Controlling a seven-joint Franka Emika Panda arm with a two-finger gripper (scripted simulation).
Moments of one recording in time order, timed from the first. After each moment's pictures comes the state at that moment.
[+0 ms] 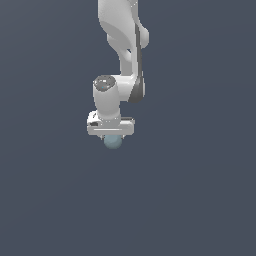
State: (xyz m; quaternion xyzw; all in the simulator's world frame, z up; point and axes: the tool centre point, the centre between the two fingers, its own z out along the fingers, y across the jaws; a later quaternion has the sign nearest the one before) arm -0.047 -0.074 0.095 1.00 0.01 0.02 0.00
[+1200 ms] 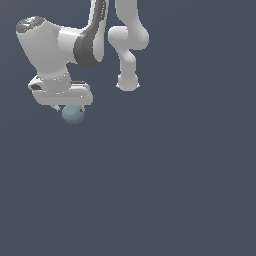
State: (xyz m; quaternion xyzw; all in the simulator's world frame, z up) arm -0.092 -0.237 0.233 1.00 0.01 0.00 0.00
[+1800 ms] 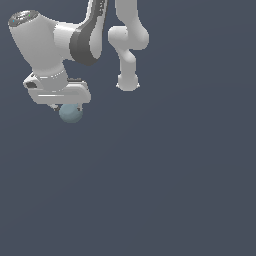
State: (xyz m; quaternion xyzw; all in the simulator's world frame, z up) arm -0.085 -0.241 0.246 1.00 0.01 0.00 0.00
